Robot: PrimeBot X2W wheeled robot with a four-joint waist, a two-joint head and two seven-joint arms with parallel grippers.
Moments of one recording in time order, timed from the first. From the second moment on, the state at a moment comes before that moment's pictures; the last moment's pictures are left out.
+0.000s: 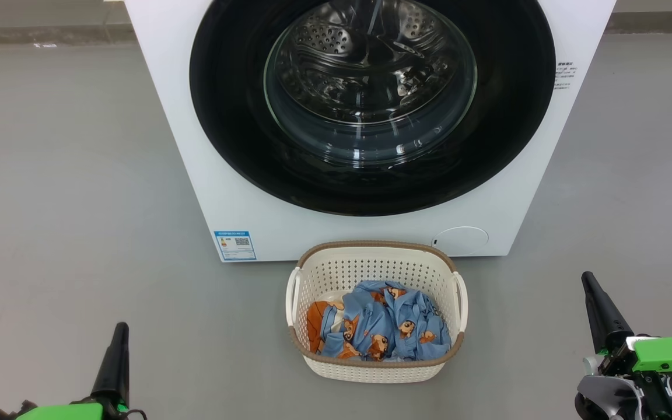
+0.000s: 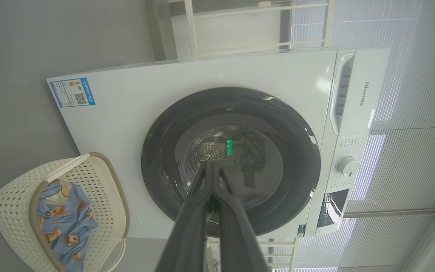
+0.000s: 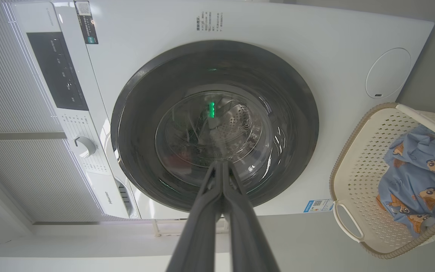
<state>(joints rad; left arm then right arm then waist) -0.08 0.04 0.08 0.27 -1.60 -0.12 0.11 -0.09 -0.04 -0.13 0.27 1.62 0.13 0.11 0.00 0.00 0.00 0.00</state>
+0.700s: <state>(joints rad) -0.07 0.04 0.08 0.29 -1.60 -0.12 0.11 -0.09 -0.04 -0.13 0.29 1.62 0.13 0.11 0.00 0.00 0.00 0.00</state>
